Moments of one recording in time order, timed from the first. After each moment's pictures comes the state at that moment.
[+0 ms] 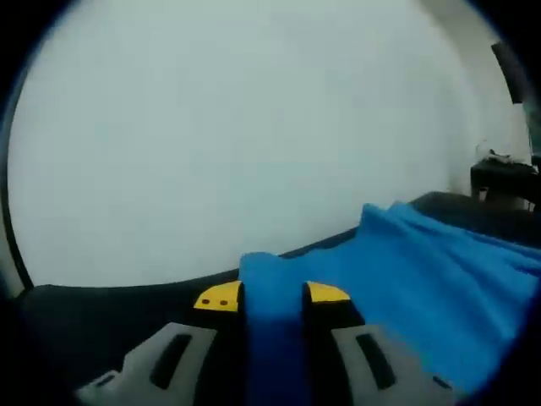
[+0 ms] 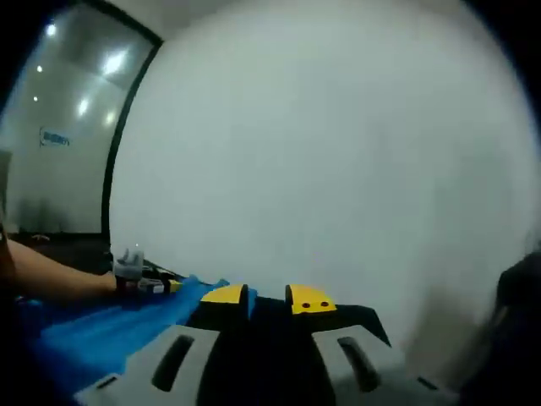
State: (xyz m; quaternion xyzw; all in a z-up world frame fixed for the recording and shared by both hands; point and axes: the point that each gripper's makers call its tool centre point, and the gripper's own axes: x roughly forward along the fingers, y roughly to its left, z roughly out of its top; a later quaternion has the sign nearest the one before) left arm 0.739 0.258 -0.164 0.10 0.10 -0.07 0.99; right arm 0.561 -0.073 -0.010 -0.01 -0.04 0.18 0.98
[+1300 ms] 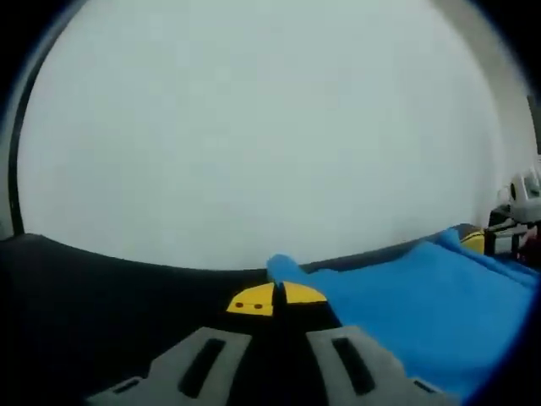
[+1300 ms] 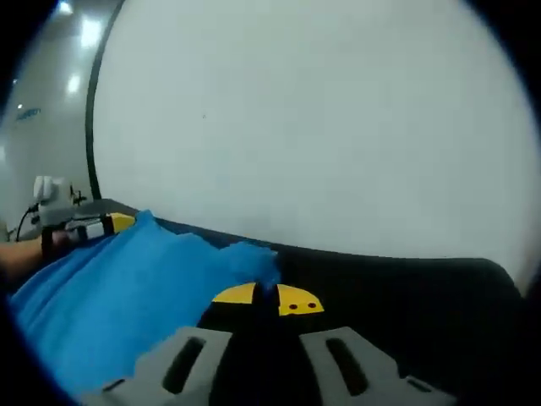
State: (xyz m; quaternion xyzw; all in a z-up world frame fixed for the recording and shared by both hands) left arm 0.756 0.347 -0.160 -0.03 0.08 -0.03 1.00; right arm 0.769 0.055 -0.157 0.02 0.14 0.24 0.96
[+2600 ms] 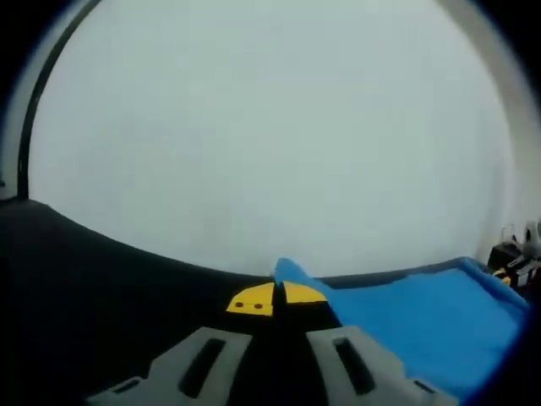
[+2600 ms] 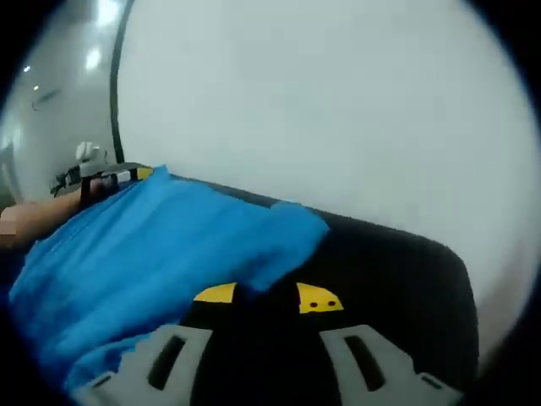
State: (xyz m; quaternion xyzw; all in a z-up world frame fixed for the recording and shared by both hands) left arm 0.752 0.368 -0.161 -0.08 0.08 -0.01 0.99; right arm 0.718 -0.017 -0.187 -0.05 0.21 0.28 0.94
